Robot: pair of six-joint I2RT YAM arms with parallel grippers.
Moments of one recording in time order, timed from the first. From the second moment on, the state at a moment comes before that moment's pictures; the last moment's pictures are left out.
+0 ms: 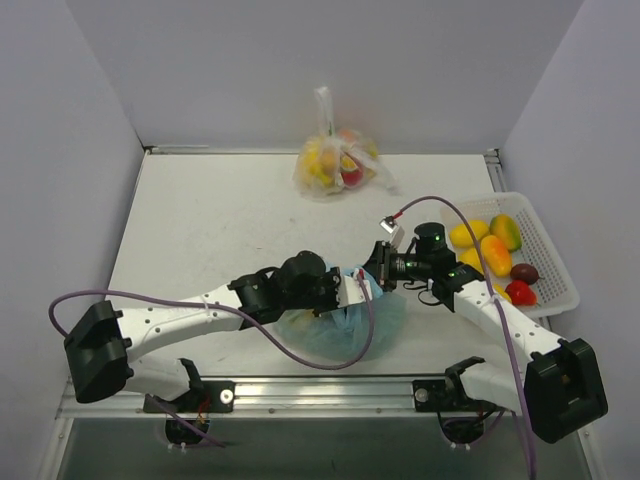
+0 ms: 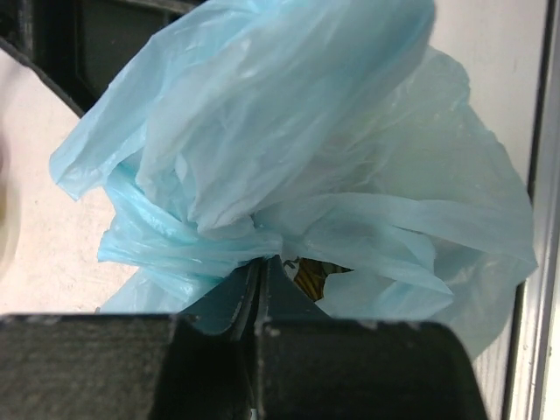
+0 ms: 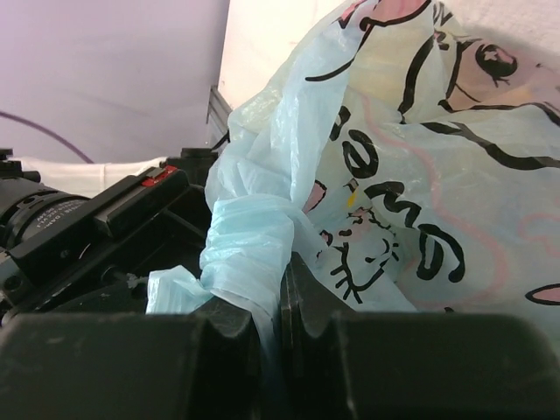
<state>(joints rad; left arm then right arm) -1.10 1.33 0.93 -0.15 0.09 0.42 0.41 1.14 0.62 -0.05 -0.87 0.76</state>
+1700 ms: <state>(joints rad) -0.90 1.31 0.76 0.12 0.39 0.03 0.32 1.27 0.79 -0.46 -0.98 0.17</state>
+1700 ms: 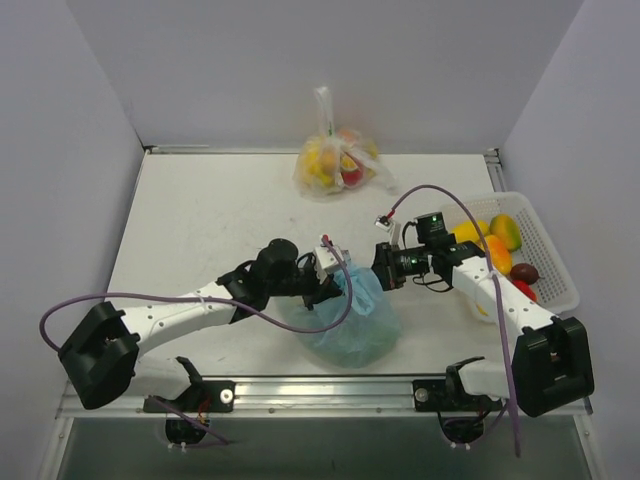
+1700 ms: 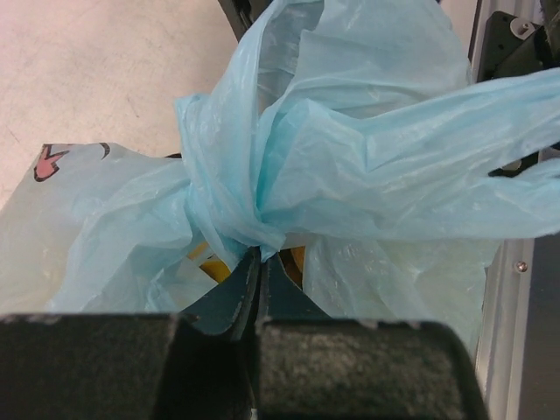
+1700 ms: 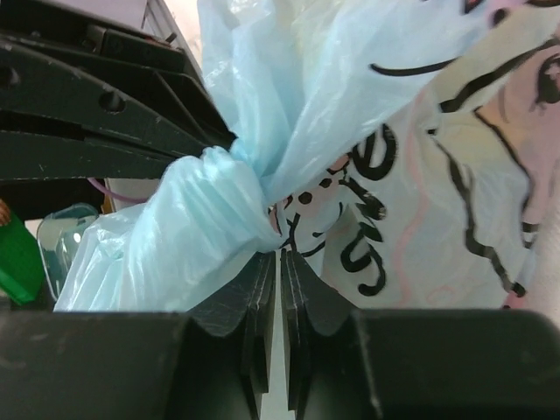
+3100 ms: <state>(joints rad) -0.63 1.44 0.67 0.48 1.00 -0.43 0.71 1.27 0.68 0.13 -0.54 0.45</state>
